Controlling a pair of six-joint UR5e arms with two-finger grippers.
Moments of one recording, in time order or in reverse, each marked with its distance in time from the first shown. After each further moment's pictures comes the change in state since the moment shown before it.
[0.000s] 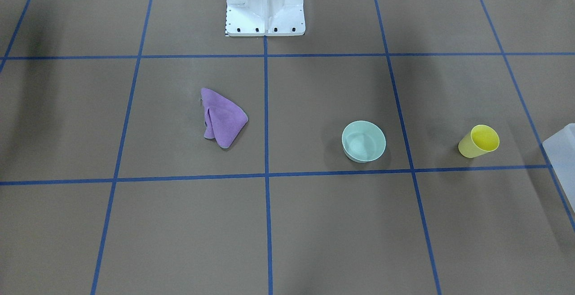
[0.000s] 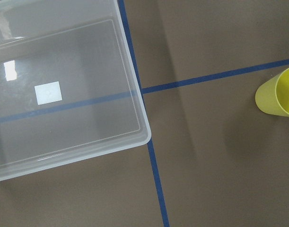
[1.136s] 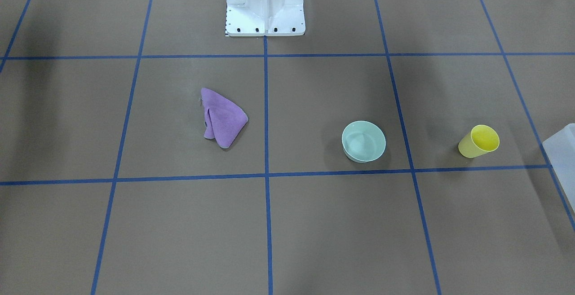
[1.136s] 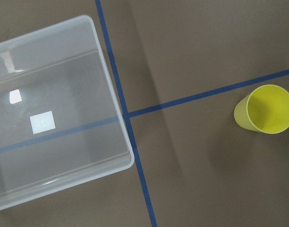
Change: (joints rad) left arm 0.008 -0.066 -0.048 -0.021 -0.015 -0.005; right arm 0.001 0.113 -0.025 0.016 0.043 -0.002
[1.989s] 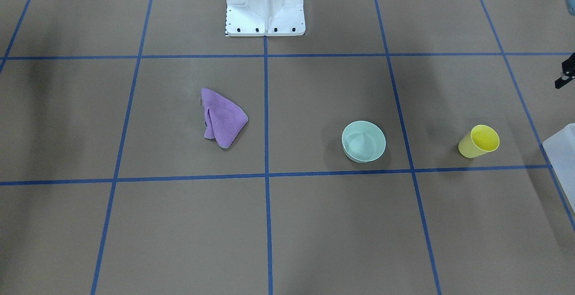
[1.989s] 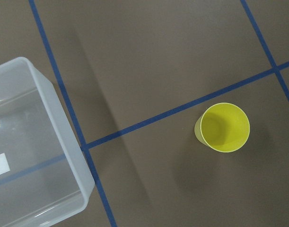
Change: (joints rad) left arm 0.163 -0.007 0.017 -0.066 -0.017 -0.126; right arm -0.096 0.066 0.007 0.028 0.010 0.092
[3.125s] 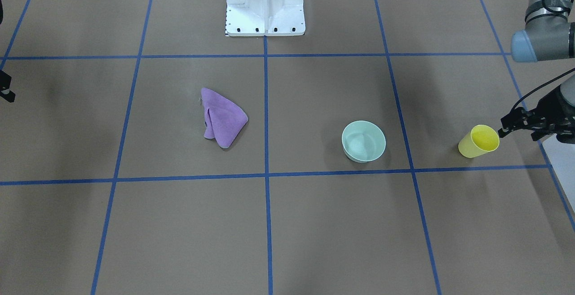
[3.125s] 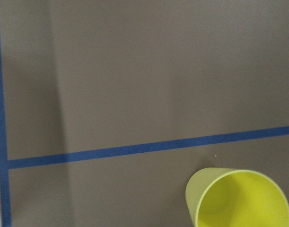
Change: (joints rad) left arm 0.232 -0.111 0.301 -0.464 0.104 -0.569; right arm -0.141 0.088 0.003 0.001 -0.035 0.260
